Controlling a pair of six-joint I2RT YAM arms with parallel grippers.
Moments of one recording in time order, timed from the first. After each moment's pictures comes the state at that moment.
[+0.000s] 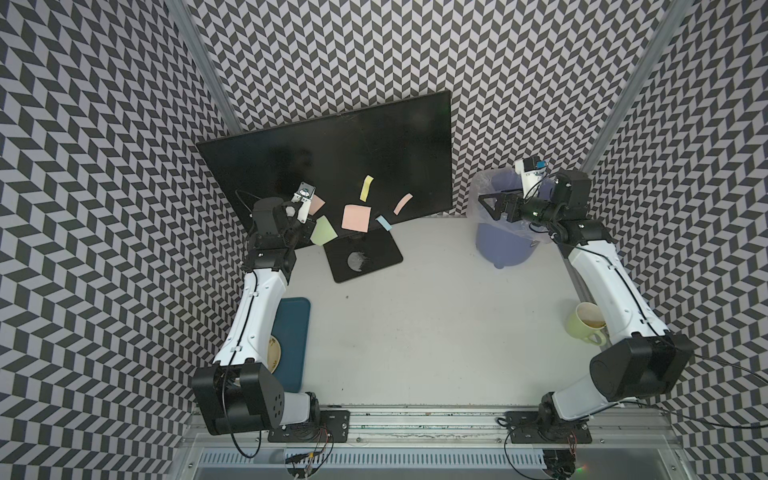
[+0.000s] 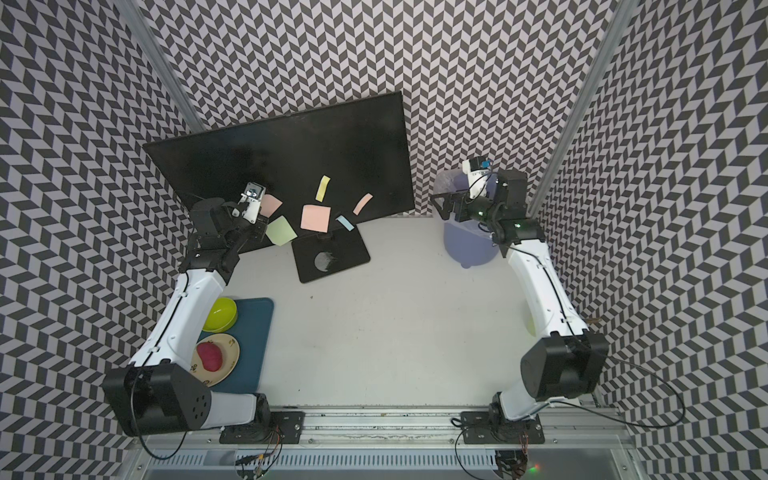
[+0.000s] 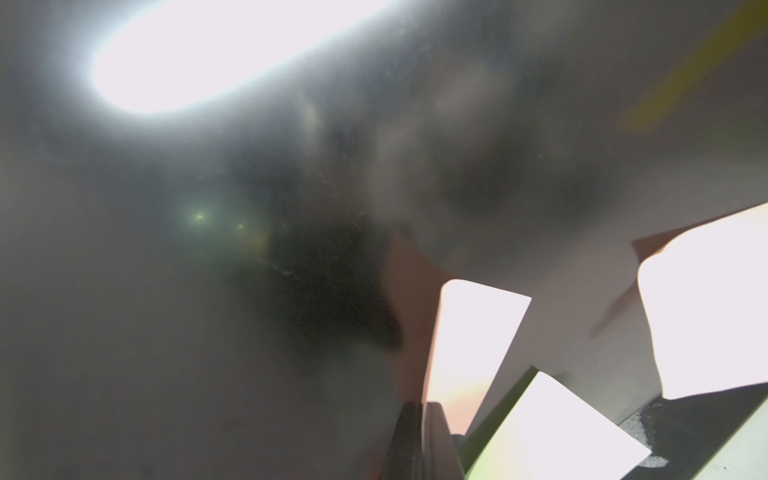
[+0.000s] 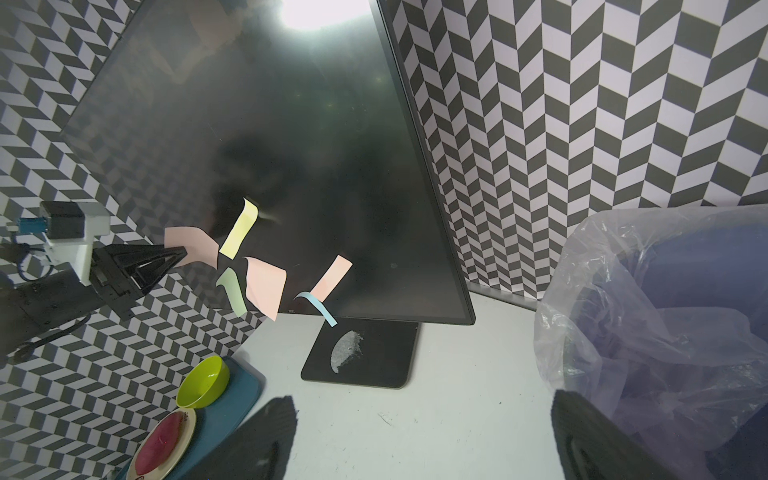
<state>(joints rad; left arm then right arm) 0.07 1.37 1.31 -0.20 0.07 0.52 0.08 1.56 1.62 -0.35 -0.62 0.16</state>
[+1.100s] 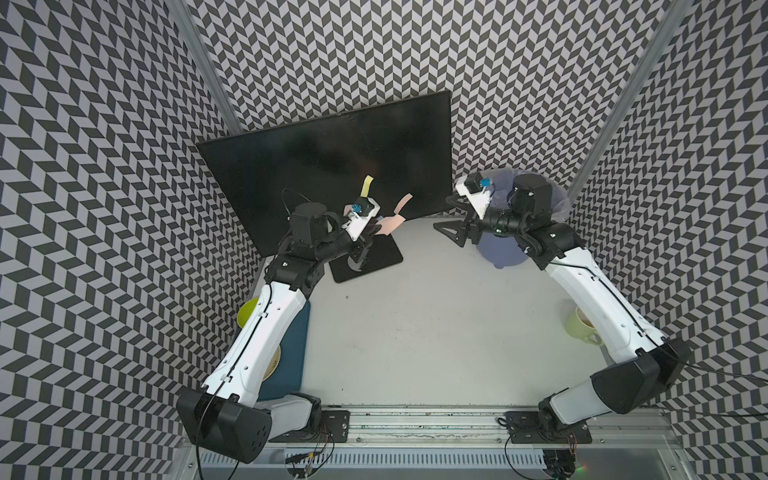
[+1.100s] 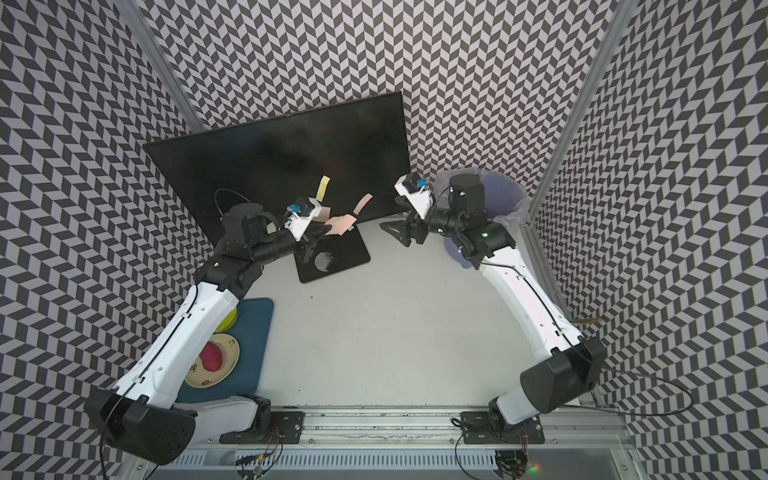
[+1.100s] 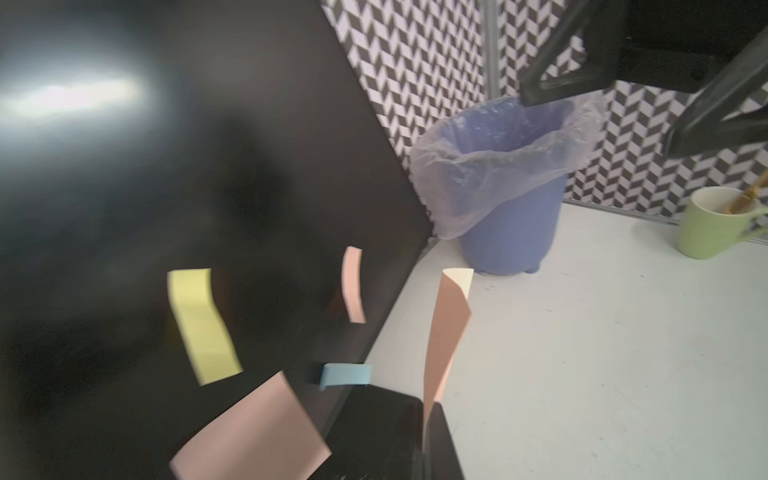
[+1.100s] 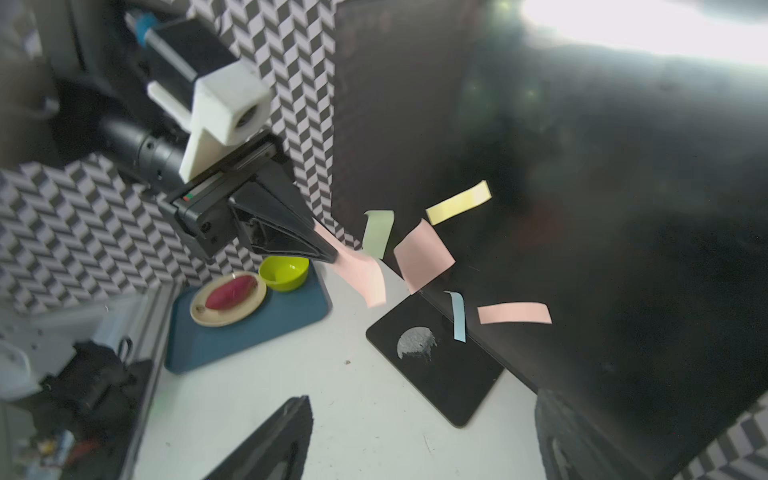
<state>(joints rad) -0.31 1.27 1.34 -0.39 0.50 0.44 0.44 1.52 1.65 -0.40 -0.69 -0.34</state>
